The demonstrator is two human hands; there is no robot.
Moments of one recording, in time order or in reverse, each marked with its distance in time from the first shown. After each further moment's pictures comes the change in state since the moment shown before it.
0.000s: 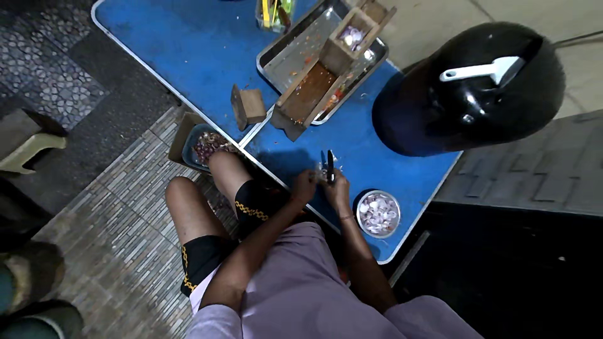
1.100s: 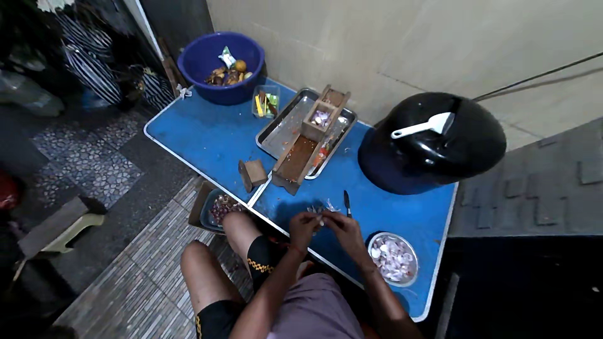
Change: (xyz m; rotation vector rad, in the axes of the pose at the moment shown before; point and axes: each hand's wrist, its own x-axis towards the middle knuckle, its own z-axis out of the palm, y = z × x) left_hand -0.034 0.054 -0.035 -0.540 0.169 -0.009; right_hand -0.016 -0.036 -0.034 0.420 0.044 -0.421
